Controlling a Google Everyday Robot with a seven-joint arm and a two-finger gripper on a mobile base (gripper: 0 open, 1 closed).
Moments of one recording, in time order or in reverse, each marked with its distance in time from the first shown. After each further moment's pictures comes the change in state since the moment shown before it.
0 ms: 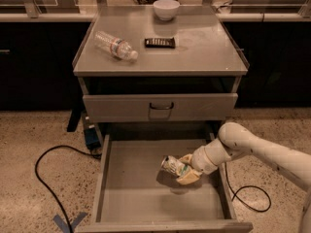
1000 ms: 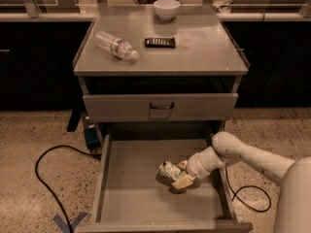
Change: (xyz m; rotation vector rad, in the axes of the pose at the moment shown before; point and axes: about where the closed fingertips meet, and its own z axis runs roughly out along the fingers) arm 0.033 -0.023 0.052 -0.021 -0.027 0.085
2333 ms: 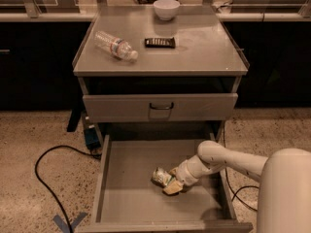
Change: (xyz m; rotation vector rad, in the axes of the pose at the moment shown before) arm 0.018 -0.016 0.061 0.051 0.065 0.082
